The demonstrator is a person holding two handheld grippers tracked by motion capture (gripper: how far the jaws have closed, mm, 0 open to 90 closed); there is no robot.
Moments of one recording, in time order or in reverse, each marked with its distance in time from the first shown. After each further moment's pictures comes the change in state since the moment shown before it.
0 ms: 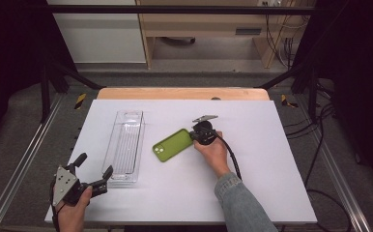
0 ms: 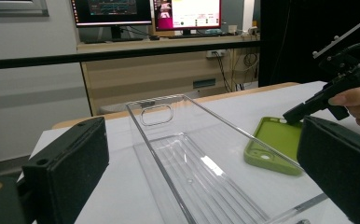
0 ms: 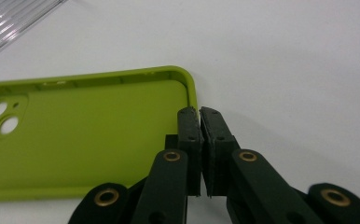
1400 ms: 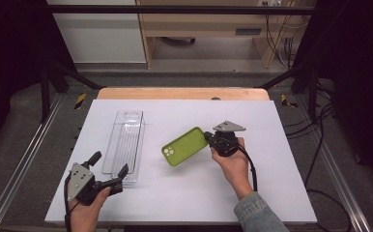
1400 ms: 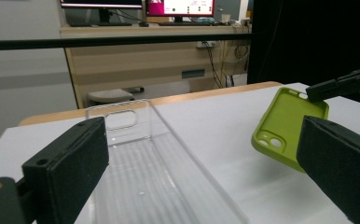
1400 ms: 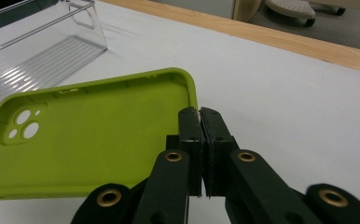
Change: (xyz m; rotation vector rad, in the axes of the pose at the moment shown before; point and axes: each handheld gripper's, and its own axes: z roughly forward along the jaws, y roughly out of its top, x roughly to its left) left arm -0.053 0.038 0.016 0.074 -0.031 -0.055; right arm 0.004 -0.022 -0.104 -0.214 -0.036 -0.023
